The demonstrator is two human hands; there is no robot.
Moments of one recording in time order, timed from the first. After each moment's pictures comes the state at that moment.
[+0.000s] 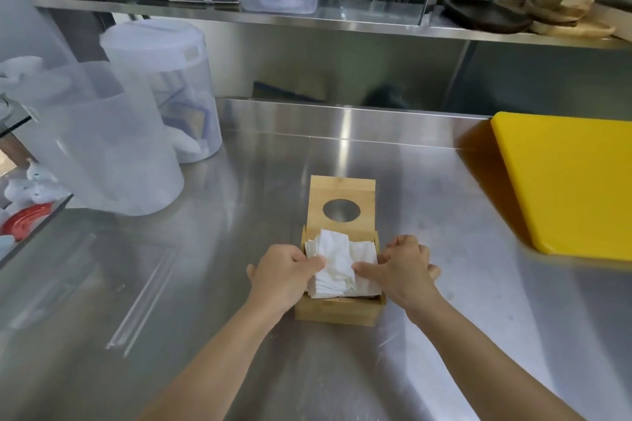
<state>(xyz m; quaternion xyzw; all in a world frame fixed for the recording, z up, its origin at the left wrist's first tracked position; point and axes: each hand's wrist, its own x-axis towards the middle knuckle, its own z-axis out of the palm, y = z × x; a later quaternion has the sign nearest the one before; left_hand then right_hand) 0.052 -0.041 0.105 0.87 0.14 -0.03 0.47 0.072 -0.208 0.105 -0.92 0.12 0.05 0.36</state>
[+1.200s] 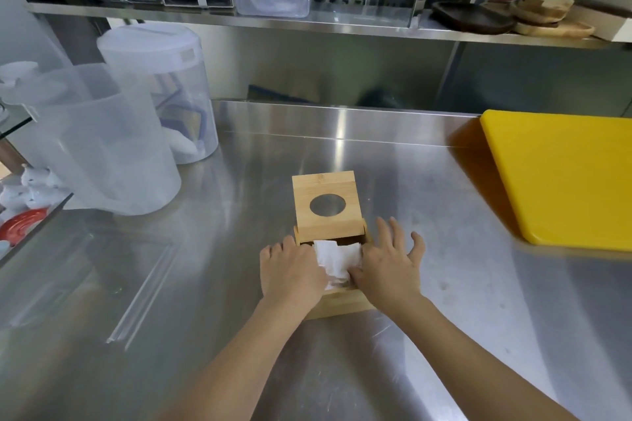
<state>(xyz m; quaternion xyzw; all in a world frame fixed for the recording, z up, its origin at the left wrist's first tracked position) 0.054 -0.060 0.090 1.00 0.03 0.00 0.06 0.067 -0.198 0.074 -1.00 -0.03 -0.02 0.03</state>
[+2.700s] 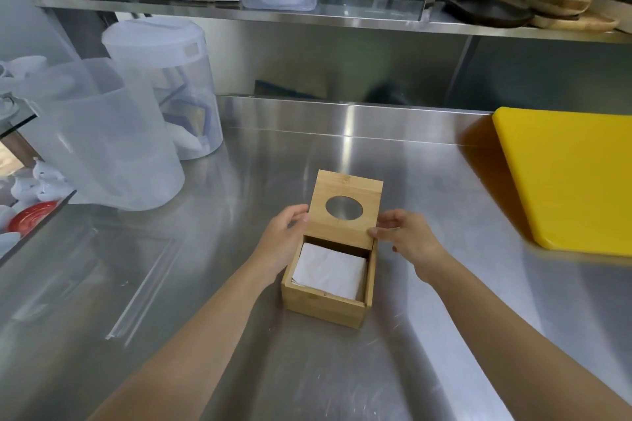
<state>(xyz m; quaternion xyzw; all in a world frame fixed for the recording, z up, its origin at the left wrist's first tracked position) 0.099 -0.027 0.082 0.79 0.07 -0.05 0.60 0.122 -0.240 0.094 -0.80 0.07 0.12 0.58</state>
